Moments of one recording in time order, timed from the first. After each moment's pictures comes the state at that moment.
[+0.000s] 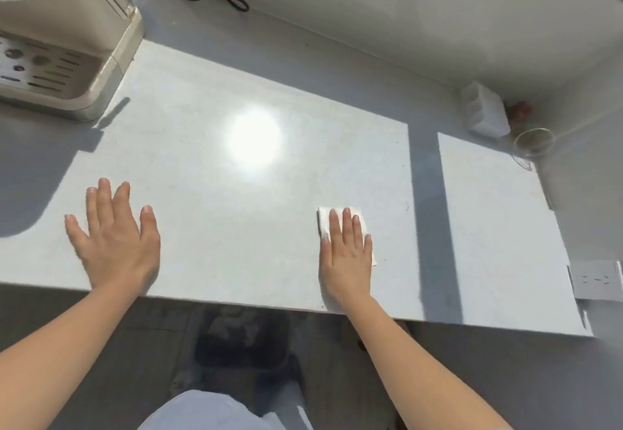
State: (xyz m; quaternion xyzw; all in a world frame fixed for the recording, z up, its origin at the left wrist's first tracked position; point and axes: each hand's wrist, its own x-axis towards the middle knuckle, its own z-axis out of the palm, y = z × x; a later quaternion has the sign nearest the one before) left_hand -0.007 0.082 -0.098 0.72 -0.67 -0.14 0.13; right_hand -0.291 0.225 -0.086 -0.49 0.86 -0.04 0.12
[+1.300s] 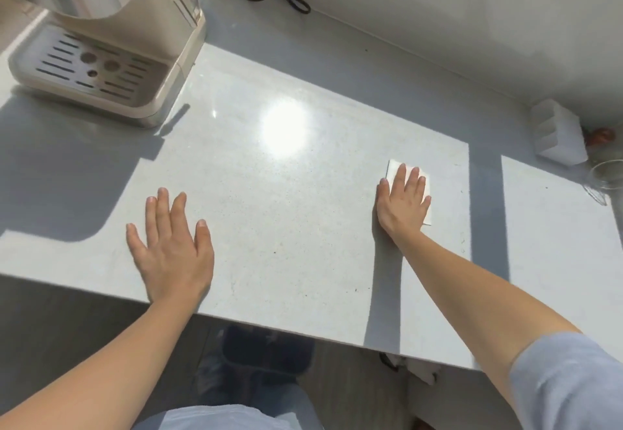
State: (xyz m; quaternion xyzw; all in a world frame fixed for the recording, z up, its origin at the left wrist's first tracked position) left_hand -0.016 0.081 -0.093 0.71 -0.68 -0.14 0.10; right_hand -0.362 0.094 -0.074 -0.37 0.92 -0.04 0.10
